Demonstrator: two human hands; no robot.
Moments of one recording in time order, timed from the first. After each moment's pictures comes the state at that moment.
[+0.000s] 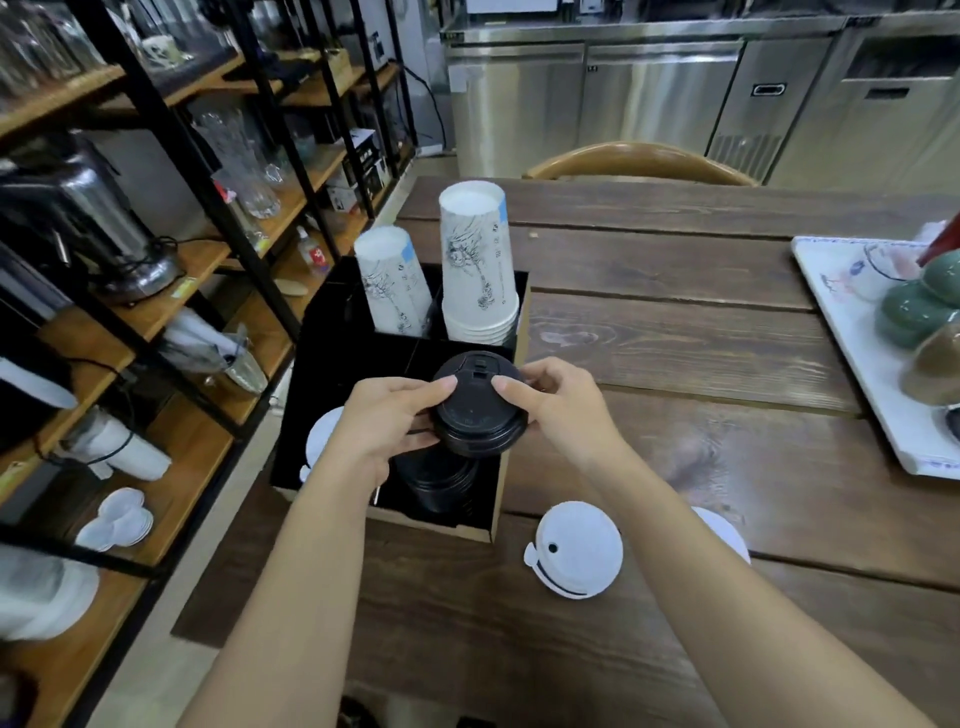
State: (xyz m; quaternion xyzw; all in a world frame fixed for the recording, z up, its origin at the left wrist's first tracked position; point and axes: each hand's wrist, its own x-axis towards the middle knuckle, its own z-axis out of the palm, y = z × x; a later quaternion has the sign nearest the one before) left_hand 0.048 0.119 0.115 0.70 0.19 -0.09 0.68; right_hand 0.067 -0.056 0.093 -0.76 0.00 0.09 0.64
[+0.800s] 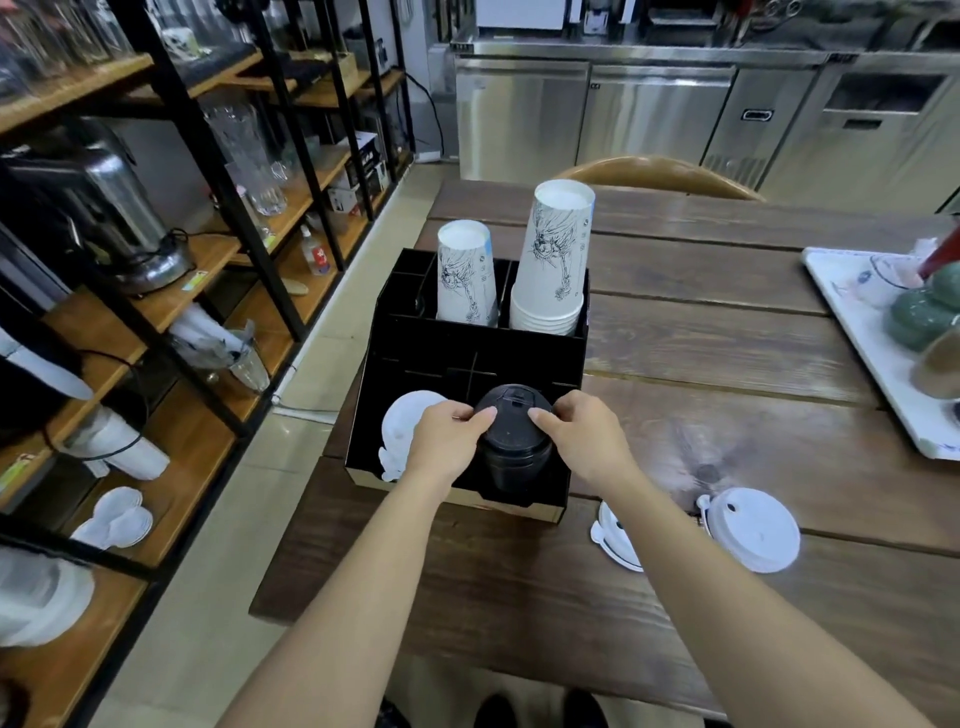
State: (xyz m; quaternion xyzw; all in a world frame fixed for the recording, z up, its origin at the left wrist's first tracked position) left_hand 0.024 0.160 0.073 0.79 0.18 -0.08 0.58; right_hand 0.042 0.006 0.061 -0.90 0.06 0.06 0.43
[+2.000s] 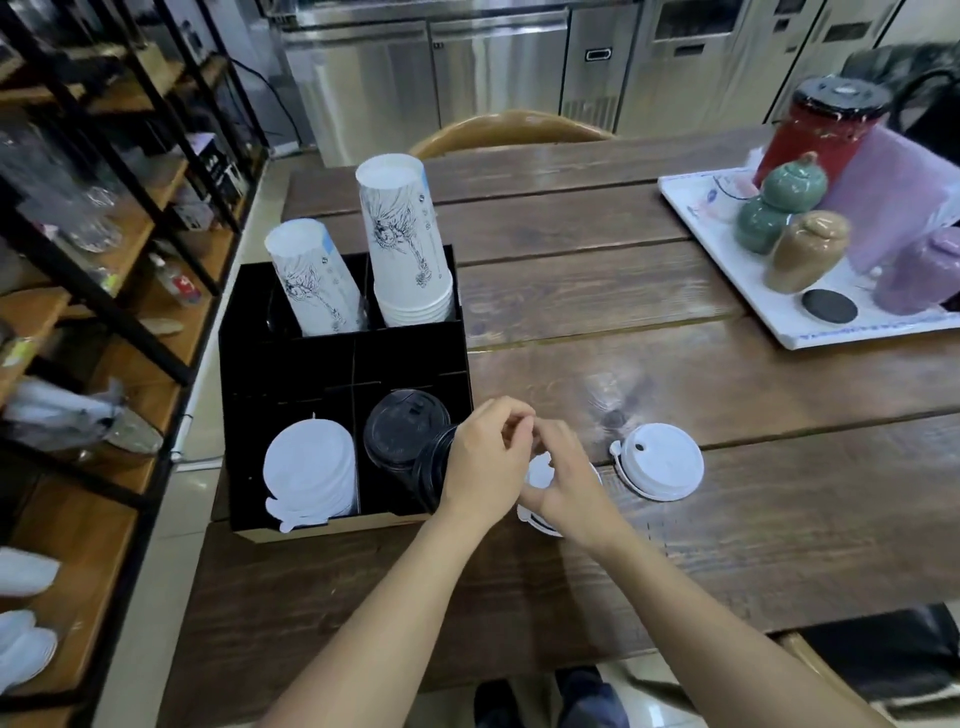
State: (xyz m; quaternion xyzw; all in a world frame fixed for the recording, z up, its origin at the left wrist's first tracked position) left_hand 0.010 0.050 0.058 0.86 -0.13 -0.01 0.49; right_hand -0.024 -0.053 0.013 -0.85 0.01 -0.06 0.52
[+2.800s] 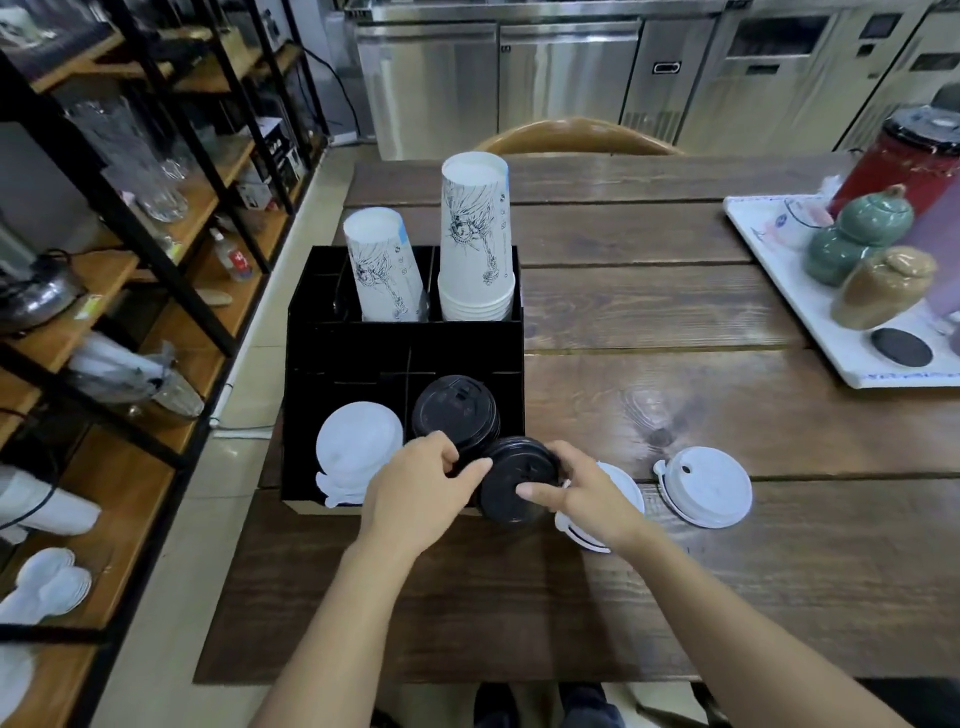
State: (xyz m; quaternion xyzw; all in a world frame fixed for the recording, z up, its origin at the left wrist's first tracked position) left_hand 0.007 0.150 0.045 0.96 -0.01 -0.06 0.28; right_hand -0.004 -0.047 -0.007 -0.75 0.05 0.16 0.64
